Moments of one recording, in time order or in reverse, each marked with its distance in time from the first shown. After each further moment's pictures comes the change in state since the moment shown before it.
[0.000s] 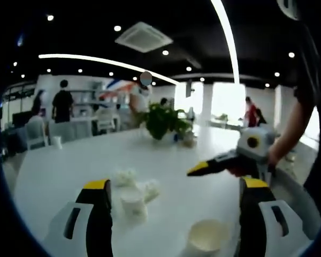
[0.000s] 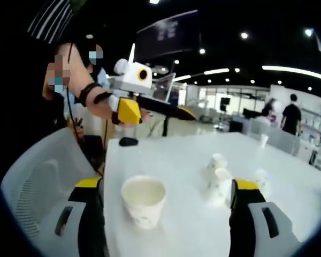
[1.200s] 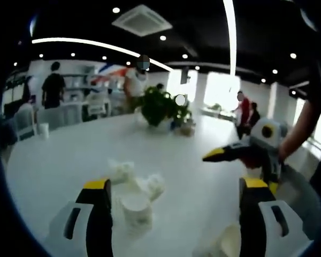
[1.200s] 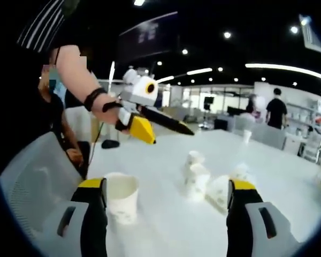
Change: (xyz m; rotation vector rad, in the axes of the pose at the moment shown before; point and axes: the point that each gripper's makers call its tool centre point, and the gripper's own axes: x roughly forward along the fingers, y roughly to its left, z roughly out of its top) left arm 0.054 0.041 -0.024 -0.053 0.106 -0.083; right arm -0.011 -0.050 -0.009 0.050 -0.014 -0.127
